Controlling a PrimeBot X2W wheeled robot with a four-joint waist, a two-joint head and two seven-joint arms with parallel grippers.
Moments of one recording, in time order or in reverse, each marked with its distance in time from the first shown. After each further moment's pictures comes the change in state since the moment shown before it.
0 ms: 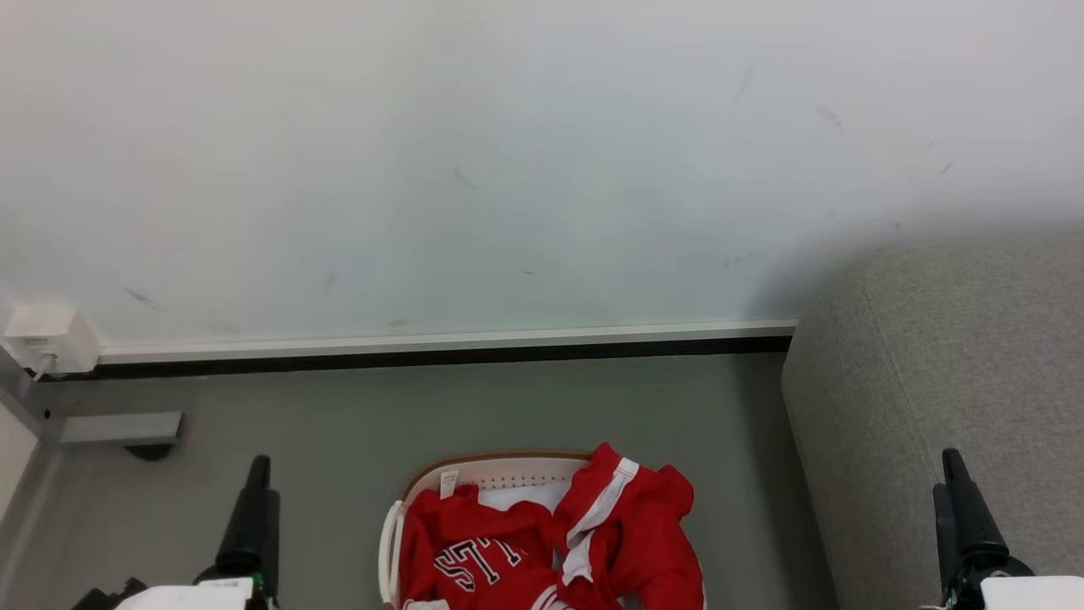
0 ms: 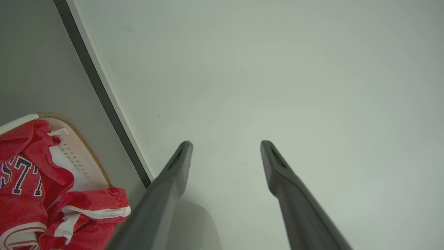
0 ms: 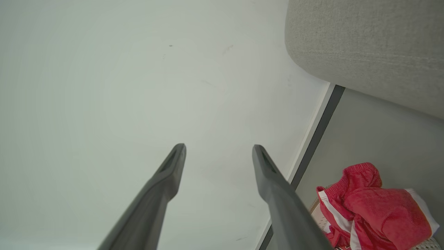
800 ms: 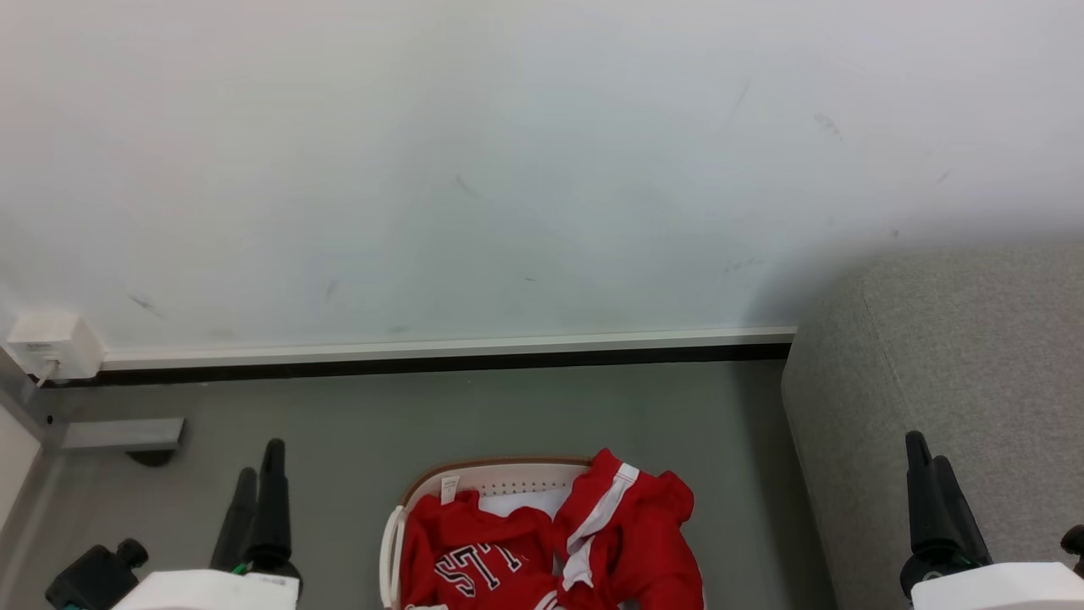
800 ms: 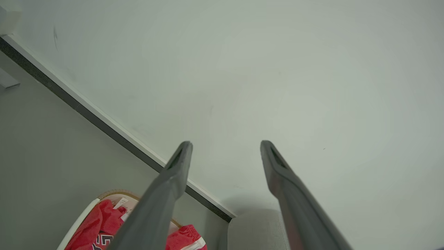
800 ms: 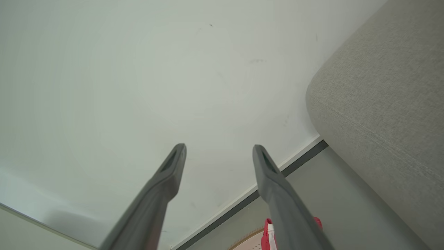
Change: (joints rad) left arm 0.005 0.000 -0.005 -0.067 0.564 -0.001 -0.093; right arm -0.002 -0.002 0.048 -0.046 -0.517 0.000 -0.092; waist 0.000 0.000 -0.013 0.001
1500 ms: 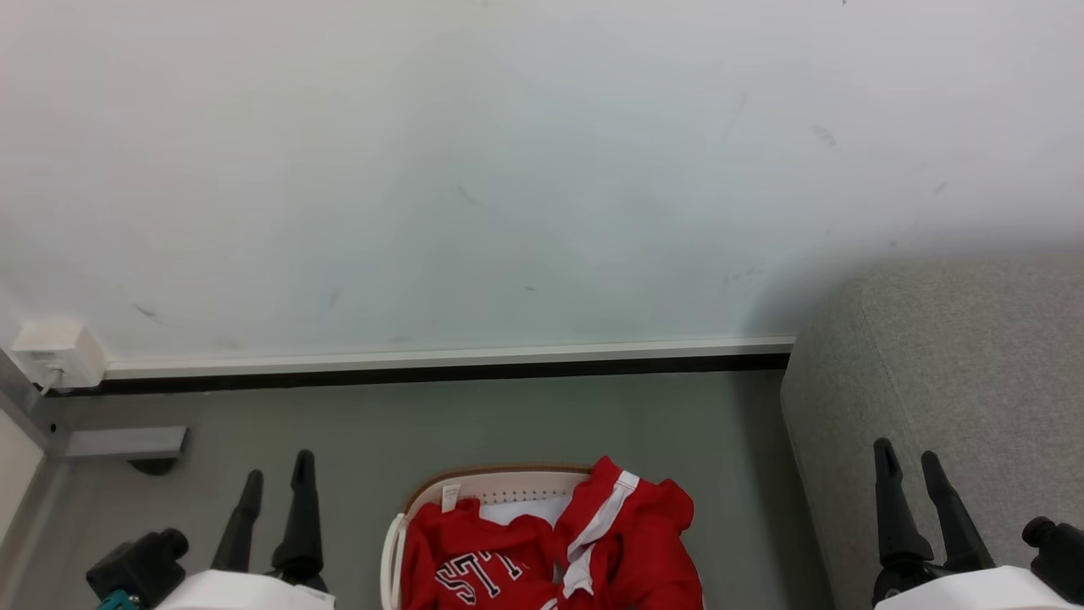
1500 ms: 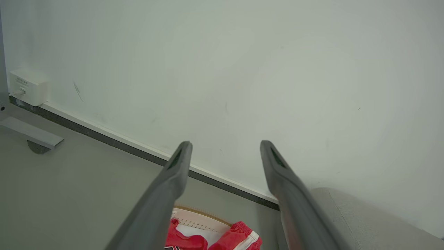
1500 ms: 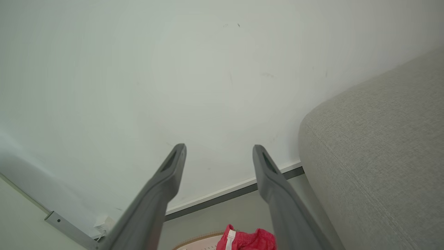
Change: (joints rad) left arm 0.012 0.025 -0.068 0.003 0.345 0.062 -0.064; right arm 0.000 -0.006 0.038 0.021 -0.361 0.000 -0.063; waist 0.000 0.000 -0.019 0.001
